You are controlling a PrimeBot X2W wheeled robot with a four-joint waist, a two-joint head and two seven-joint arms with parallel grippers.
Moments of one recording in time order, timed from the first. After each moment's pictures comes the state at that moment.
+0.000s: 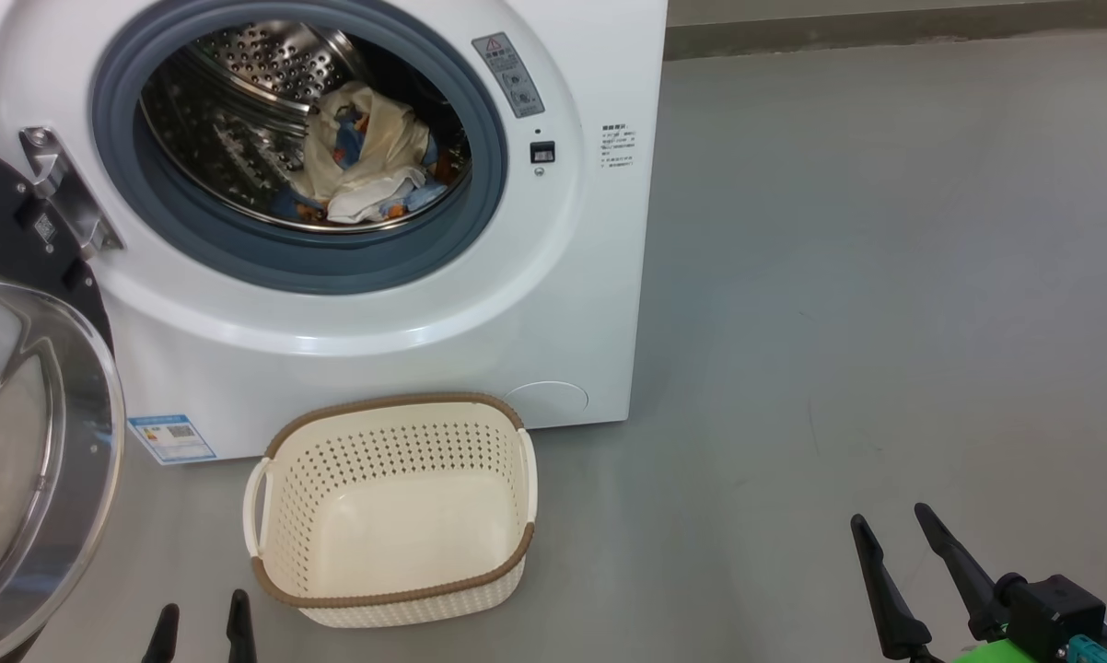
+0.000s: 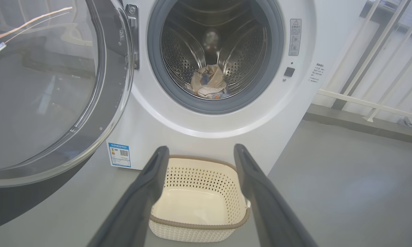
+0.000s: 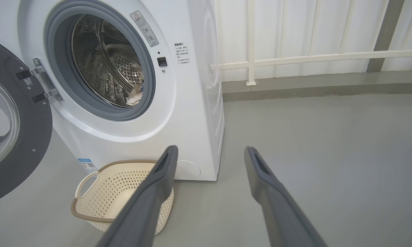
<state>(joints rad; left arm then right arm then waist) 0.21 0.04 0.04 0.03 -0.34 -0.13 -0.26 0.06 -0.16 0.05 0.15 0.29 0.13 -0.26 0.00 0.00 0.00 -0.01</state>
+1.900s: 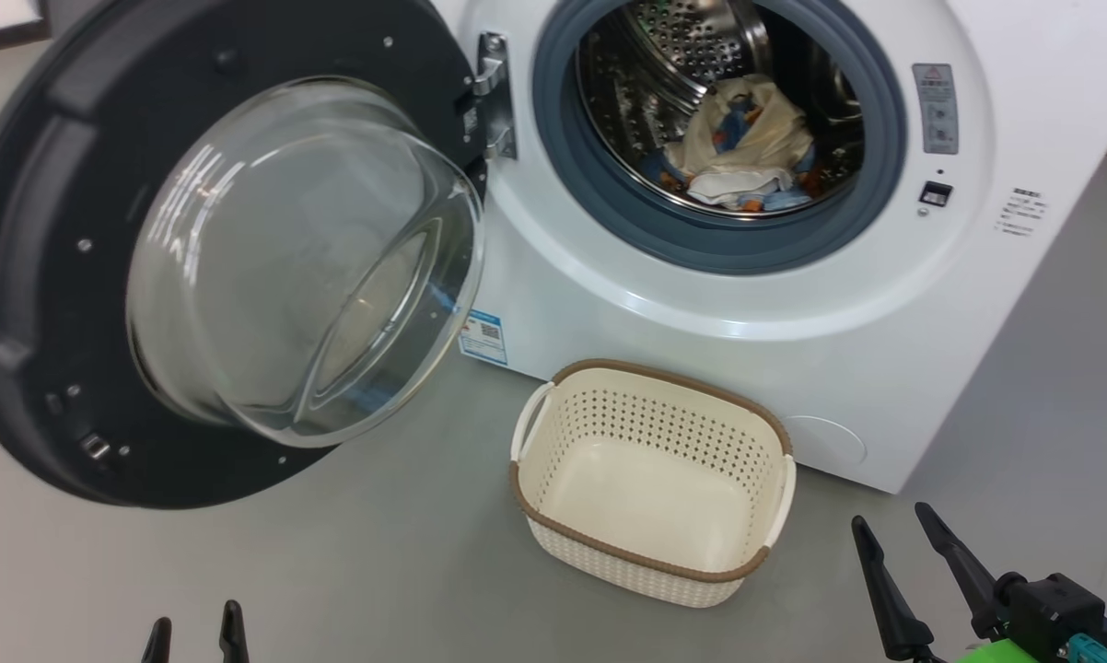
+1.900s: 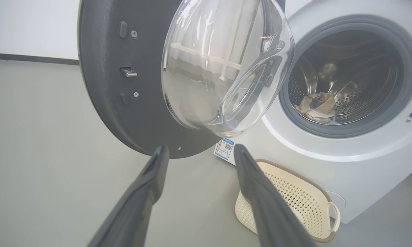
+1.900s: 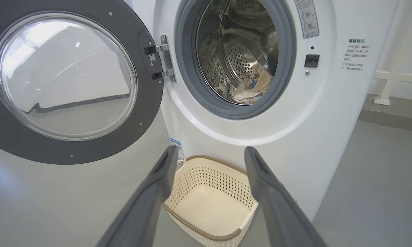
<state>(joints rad) 0.23 0.04 0.05 0.03 -0.36 -0.10 -0.26 0.06 -0.18 0.06 0.14 0.28 0.13 -0.26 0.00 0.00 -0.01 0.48</state>
